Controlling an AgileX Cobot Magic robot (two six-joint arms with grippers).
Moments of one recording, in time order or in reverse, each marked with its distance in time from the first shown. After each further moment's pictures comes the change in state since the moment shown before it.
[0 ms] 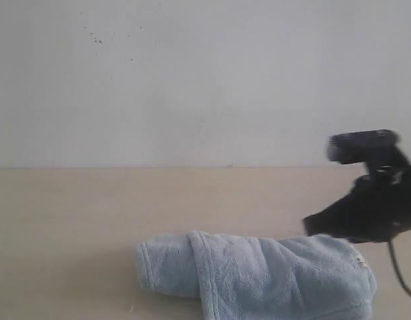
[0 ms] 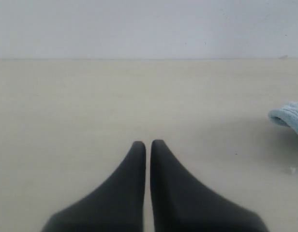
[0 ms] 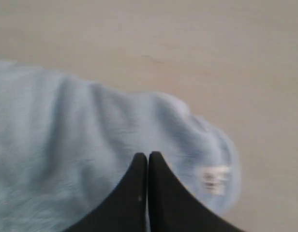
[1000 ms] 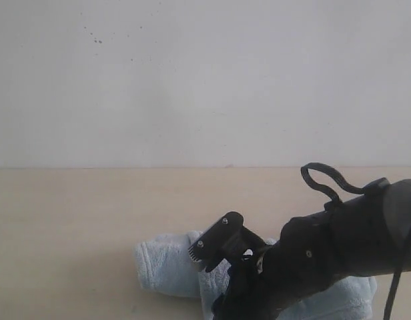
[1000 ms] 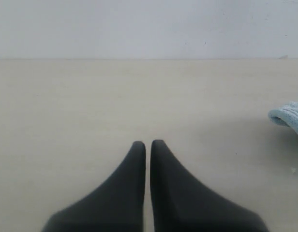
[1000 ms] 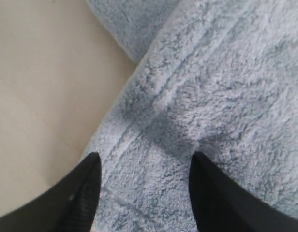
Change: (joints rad) left arm 0.000 0.000 0.000 0.000 0.000 0.000; right arm 0.406 0.324 -0.049 -0.008 -0.130 -0.175
